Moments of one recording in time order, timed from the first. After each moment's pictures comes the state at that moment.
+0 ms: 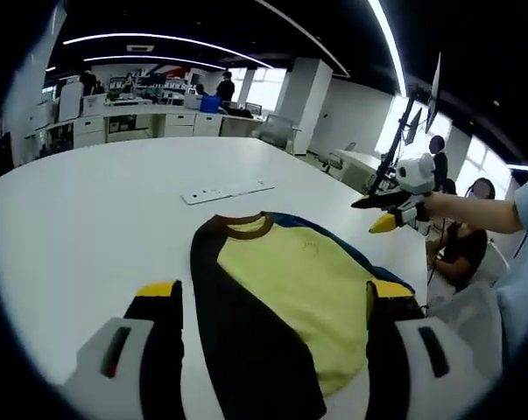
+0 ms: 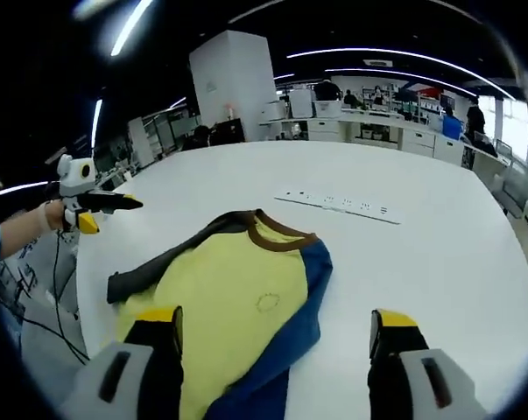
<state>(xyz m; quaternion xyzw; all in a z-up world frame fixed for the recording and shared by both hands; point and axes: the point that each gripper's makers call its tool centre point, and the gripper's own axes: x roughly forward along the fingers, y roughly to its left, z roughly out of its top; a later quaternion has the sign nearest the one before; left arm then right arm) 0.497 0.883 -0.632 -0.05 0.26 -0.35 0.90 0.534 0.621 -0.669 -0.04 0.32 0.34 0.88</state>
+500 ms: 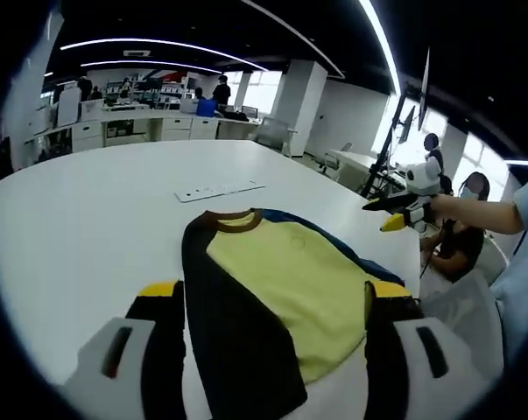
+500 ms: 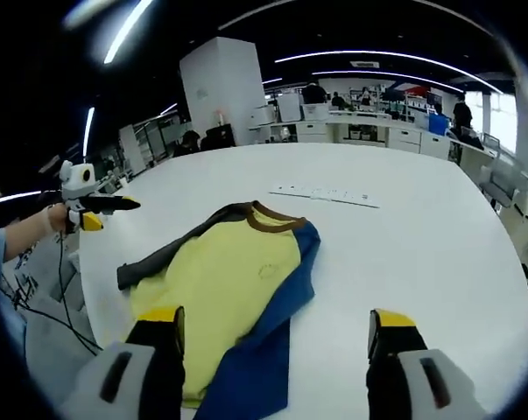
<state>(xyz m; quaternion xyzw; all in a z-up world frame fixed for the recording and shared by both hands) 0.470 0.883 -0.634 -0.04 0.26 -0.36 0.90 0.485 0.581 -0.669 -0.02 0.33 0.31 0.89</state>
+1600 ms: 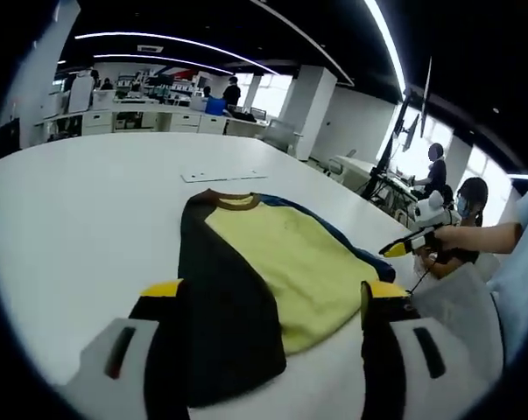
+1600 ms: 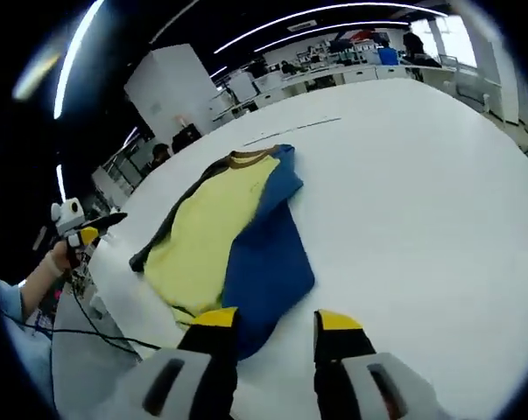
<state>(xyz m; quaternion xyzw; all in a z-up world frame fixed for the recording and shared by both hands) 0.426 0.891 -0.658 -0.07 0.26 -0.34 0.90 0.390 0.562 -0.748 0.16 0.43 0.25 0.85</state>
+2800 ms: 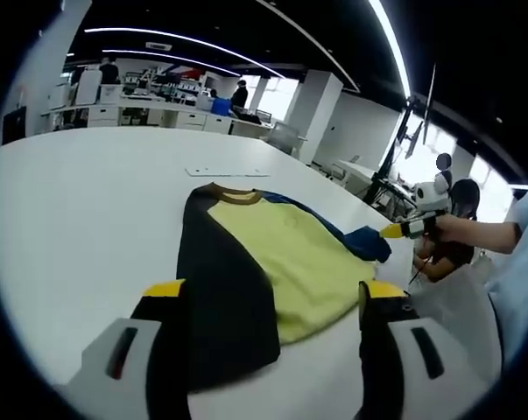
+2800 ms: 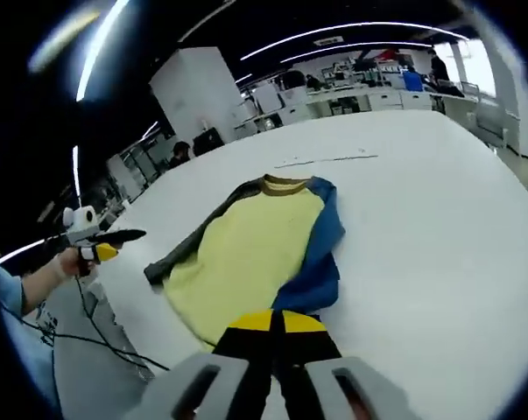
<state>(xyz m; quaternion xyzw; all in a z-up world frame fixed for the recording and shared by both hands) 0.411 0.896 -0.664 -0.09 0.26 -0.33 0.90 0.415 0.619 -0.701 0.03 0.38 0.32 0.87</state>
